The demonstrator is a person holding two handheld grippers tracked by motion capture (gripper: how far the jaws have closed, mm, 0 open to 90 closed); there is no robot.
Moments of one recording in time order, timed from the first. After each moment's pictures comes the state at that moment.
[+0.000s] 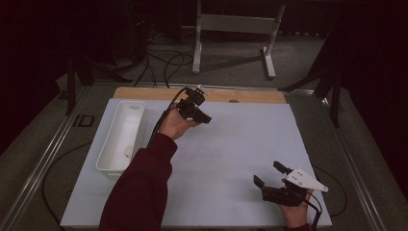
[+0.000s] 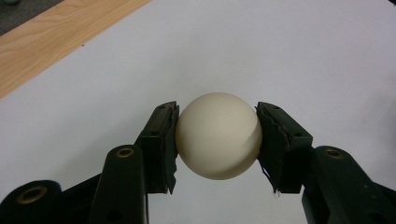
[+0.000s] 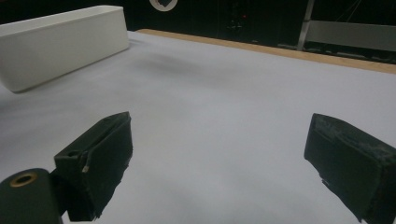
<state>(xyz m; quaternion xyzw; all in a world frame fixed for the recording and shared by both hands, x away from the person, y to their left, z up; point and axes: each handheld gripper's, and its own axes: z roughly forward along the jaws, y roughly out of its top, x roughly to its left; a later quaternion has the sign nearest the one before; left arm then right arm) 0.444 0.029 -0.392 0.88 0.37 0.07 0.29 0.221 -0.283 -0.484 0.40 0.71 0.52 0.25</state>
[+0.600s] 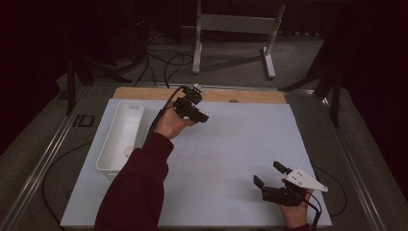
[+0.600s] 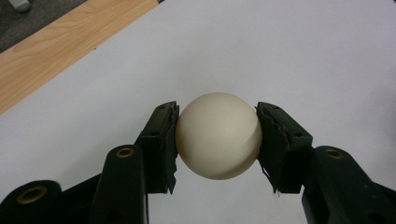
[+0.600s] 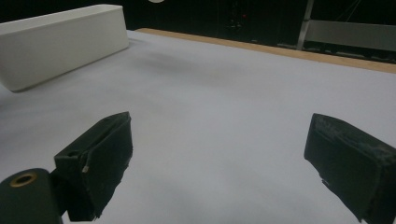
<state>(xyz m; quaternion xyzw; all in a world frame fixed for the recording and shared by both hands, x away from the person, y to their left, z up) 0.440 0.038 -0.382 0.88 0.36 0.08 0.29 0.221 -0.283 -0.485 0.40 0.71 0.52 0.25</state>
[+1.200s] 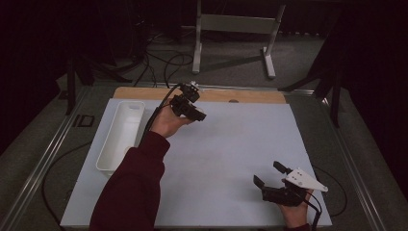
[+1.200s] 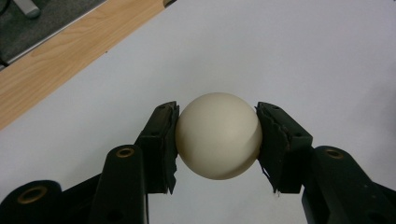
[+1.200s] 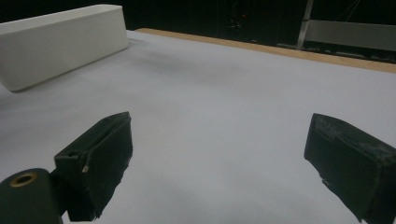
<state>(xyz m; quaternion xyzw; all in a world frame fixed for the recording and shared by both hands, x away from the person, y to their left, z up) 0.436 0.046 -0.370 0.88 0.36 0.10 0.29 0.221 -0.283 -0.485 0.40 0.71 0.52 0.25</state>
